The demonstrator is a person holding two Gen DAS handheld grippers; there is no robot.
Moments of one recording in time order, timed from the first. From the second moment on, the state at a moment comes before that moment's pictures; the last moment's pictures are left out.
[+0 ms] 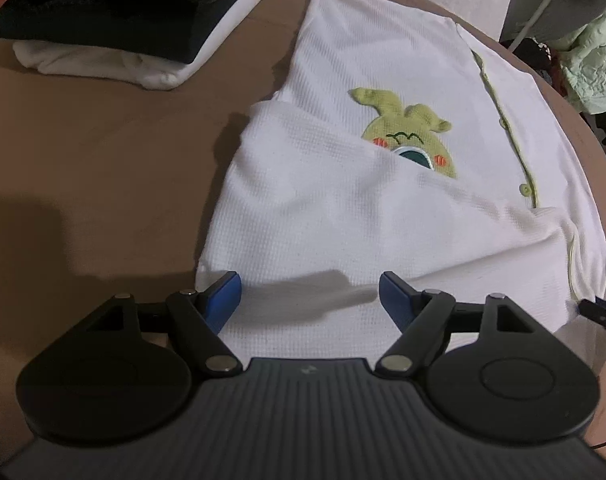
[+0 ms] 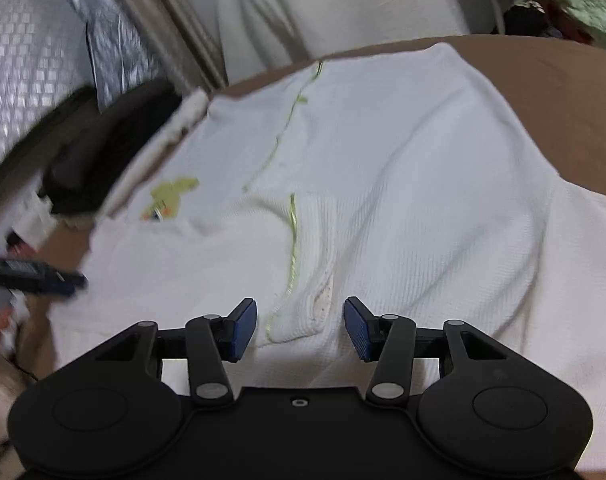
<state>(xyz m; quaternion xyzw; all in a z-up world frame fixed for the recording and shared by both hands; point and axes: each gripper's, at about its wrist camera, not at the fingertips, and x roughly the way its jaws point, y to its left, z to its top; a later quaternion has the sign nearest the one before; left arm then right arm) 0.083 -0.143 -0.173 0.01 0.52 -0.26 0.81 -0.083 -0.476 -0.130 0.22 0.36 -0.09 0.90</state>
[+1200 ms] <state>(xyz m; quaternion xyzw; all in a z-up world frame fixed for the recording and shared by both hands) -0.079 -0.328 -0.191 0.13 0.50 -0.44 0.74 -0.253 -0.547 -0.145 0.37 0.21 -0.35 0.84</state>
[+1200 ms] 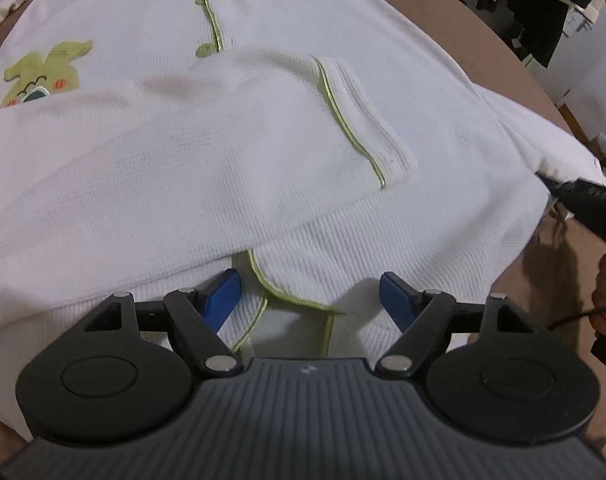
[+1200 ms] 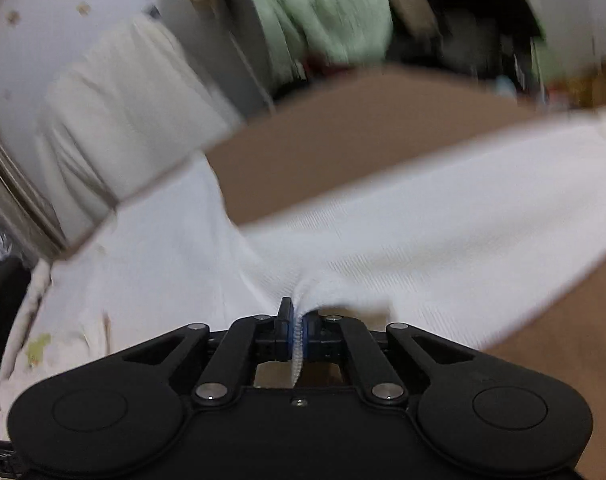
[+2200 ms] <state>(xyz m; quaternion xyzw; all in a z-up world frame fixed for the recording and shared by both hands) -0.119 -0.457 -0.193 0.13 0.47 -0.54 0.69 -0.378 -0.656 -0.157 0.50 0.15 -0.32 0.79</state>
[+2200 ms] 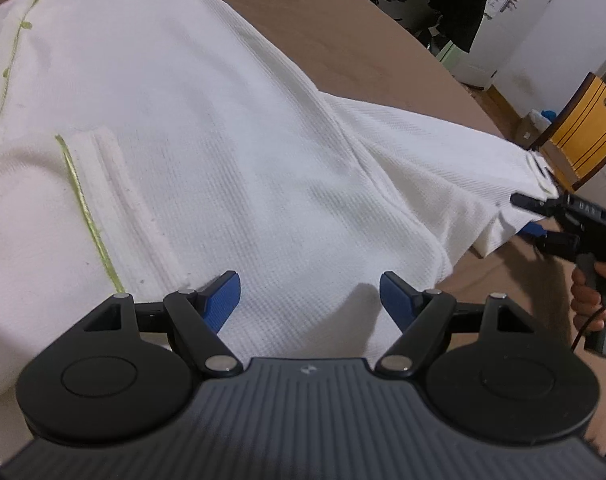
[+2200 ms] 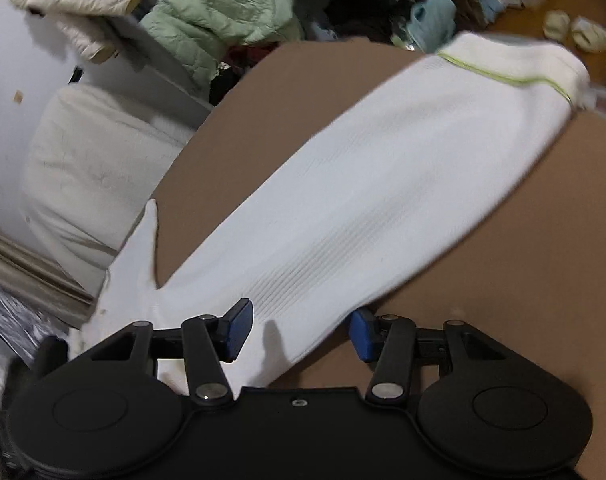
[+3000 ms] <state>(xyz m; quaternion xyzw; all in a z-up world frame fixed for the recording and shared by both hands) -0.082 -0.421 -0.148 0.08 0.46 -0.53 0.71 -0.271 -0.614 0.001 0.11 0.15 -0.34 0.92</state>
